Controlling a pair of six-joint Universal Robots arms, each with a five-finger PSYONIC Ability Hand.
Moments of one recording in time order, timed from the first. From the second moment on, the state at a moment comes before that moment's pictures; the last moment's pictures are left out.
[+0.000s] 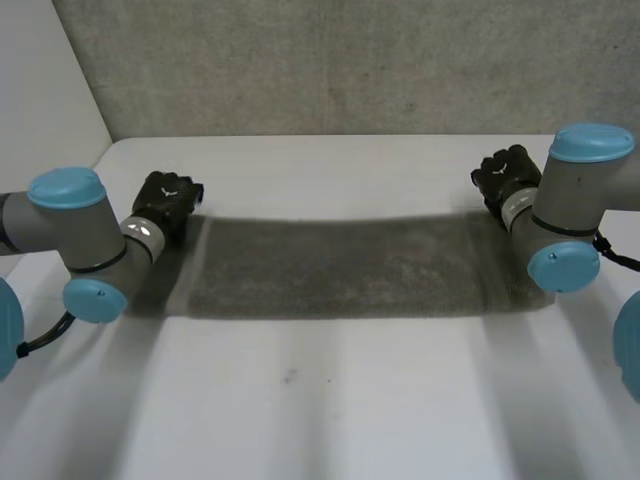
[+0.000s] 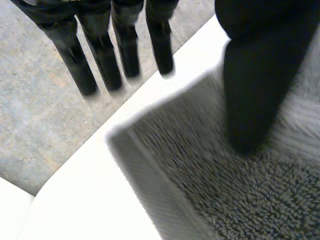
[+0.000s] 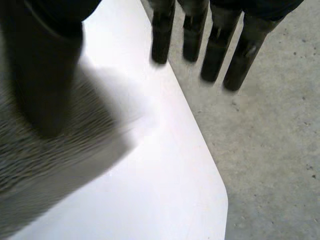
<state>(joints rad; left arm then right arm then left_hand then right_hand) 4.50 -2.47 -1.06 3.36 -1.40 3.65 1.85 -0.57 0.69 0.08 1.58 2.29 0.48 0.46 0.48 0.47 0.27 0.39 0.37 0.38 0.41 0.19</state>
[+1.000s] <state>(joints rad) 4.51 -1.85 -1.90 3.61 -1.43 3.26 1.68 -1.04 1.68 -0.26 1.42 2.54 0.17 0.17 0.17 0.17 0.03 0.71 0.70 0.70 0.70 0.53</state>
